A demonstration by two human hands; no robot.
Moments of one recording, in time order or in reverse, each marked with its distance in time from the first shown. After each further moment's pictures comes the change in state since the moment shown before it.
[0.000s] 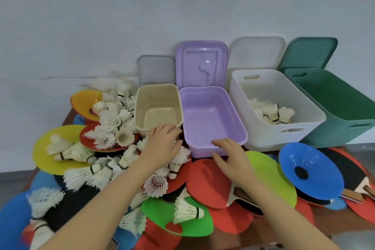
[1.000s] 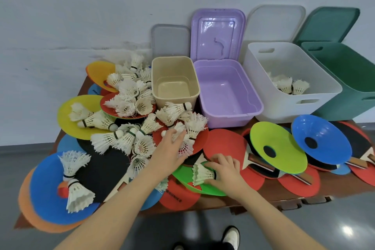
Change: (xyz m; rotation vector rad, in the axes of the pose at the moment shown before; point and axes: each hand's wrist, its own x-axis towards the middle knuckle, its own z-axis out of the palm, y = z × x) left_hand -0.118 -0.035 0.043 -0.097 -0.115 -0.013; right_hand -0.100 -0.040 0.094 -0.286 -0.462 0.138
